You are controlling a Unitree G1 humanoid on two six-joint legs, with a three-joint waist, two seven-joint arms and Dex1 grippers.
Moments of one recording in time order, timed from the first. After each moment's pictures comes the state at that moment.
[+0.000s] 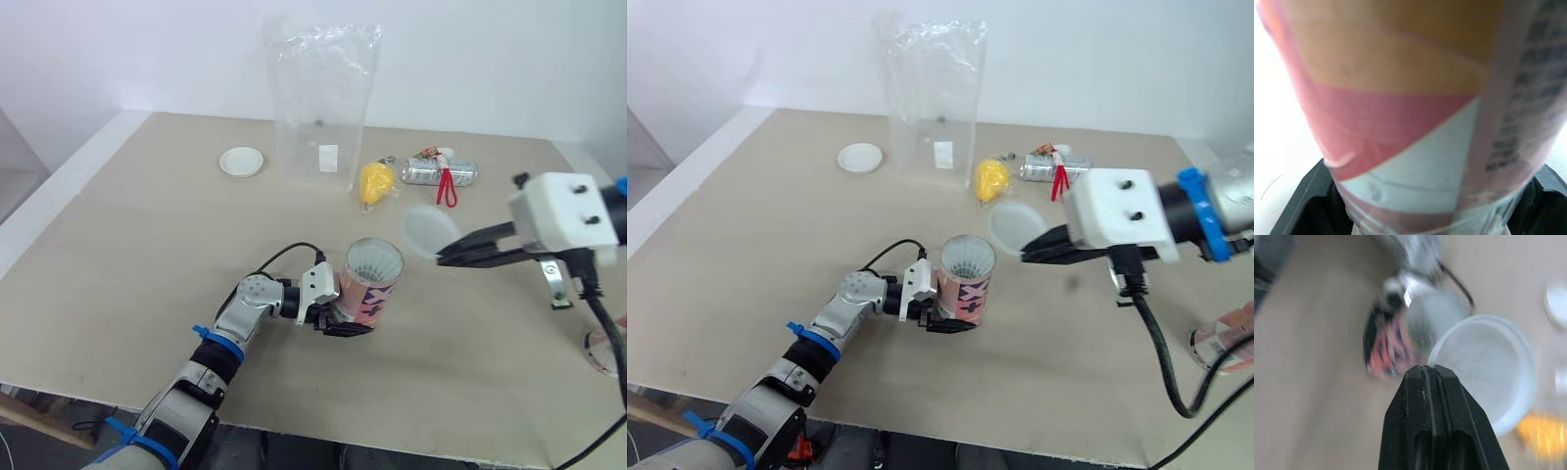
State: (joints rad) left arm -0.64 0.09 -0.34 0.60 -0.12 -0.15 -1.19; right arm -0.83 -1.26 0.07 -0.43 0.53 0.47 1.50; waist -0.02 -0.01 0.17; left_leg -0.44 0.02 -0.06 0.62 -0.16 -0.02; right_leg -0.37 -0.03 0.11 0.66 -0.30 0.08
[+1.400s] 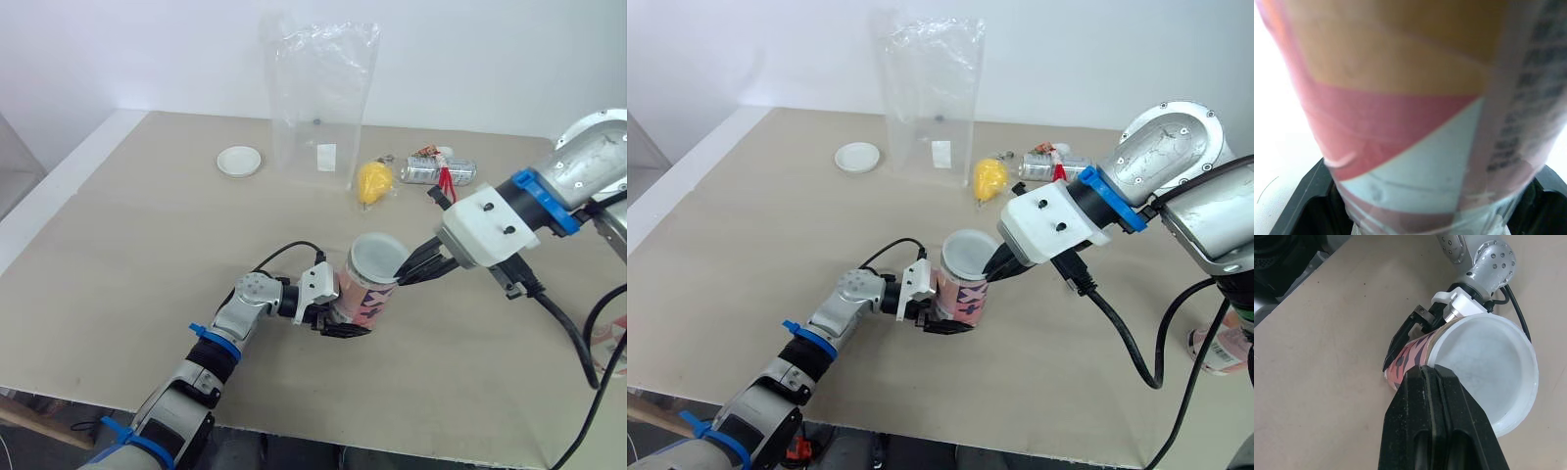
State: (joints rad) left arm -0.63 0.12 -0.35 0.54 -0.12 -0.10 -1.20; right arm -1.09 -1.22 0.51 -0.23 0.50 0.18 1.57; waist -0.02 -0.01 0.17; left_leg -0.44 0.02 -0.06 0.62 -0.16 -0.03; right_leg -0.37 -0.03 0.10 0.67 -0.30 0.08
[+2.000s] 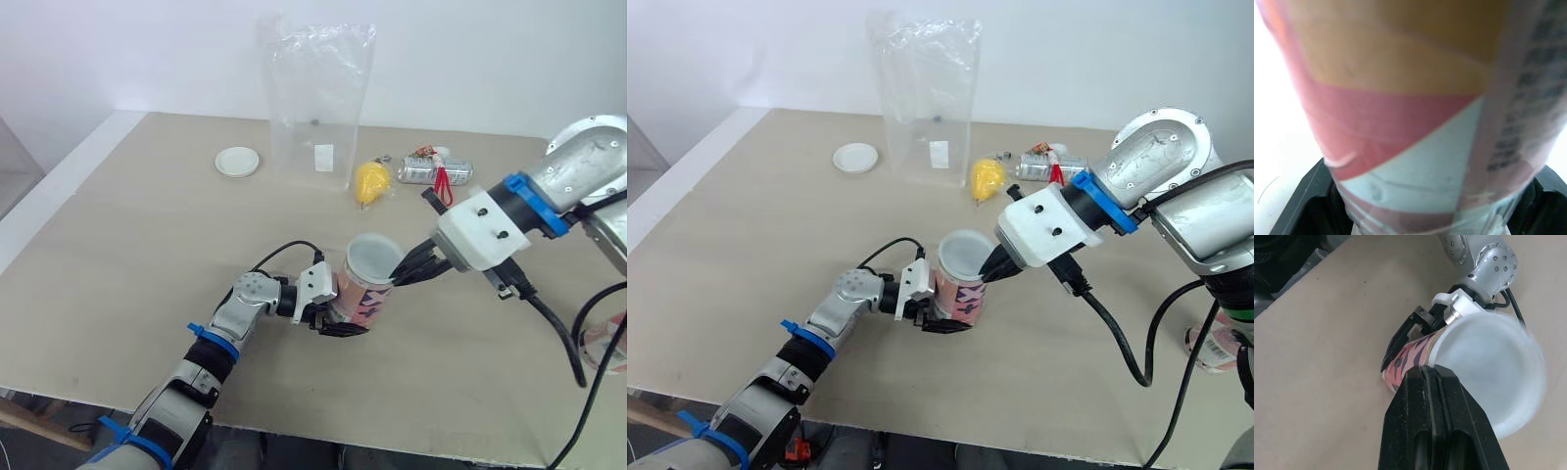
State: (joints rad) left arm -0.63 0.13 -0.35 0.54 -0.12 -0.10 -1.19; right arm -1.08 -1.19 0.52 -0.20 0.47 0.12 1.57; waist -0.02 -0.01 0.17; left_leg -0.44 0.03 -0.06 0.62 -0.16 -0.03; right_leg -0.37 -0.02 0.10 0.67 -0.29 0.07
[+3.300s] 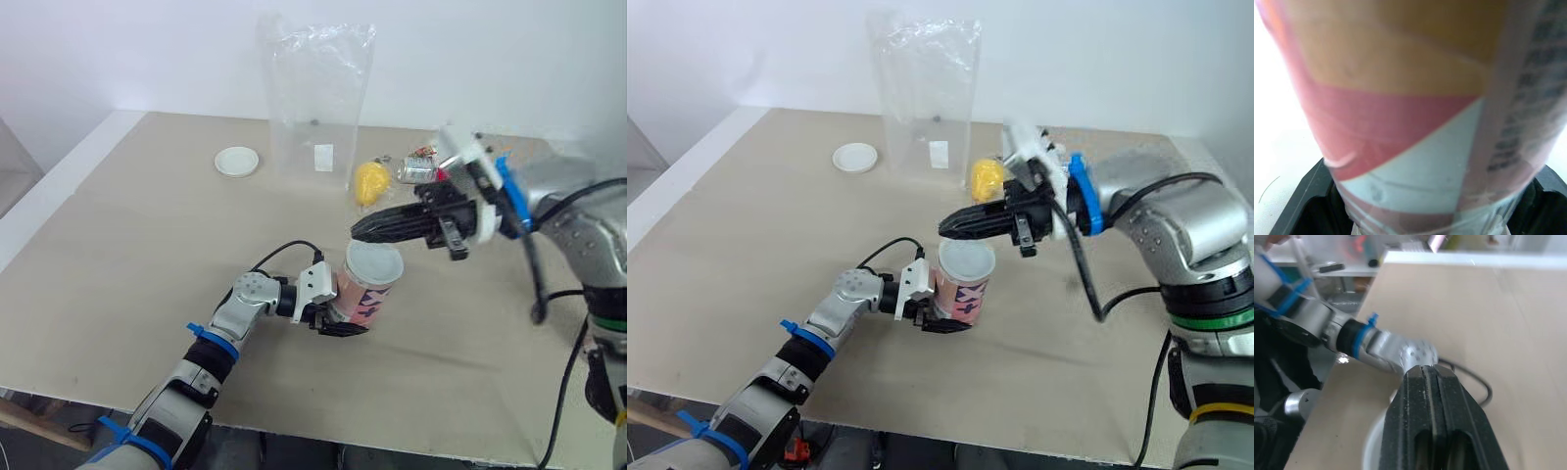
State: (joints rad) left arm -0.63 0.14 -0.36 0.53 -0.12 -0.10 -1.19; right arm -0.88 -0.92 0.16 -0.20 0.77 0.80 1.19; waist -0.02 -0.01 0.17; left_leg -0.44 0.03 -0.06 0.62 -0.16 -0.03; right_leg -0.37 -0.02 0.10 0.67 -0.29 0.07
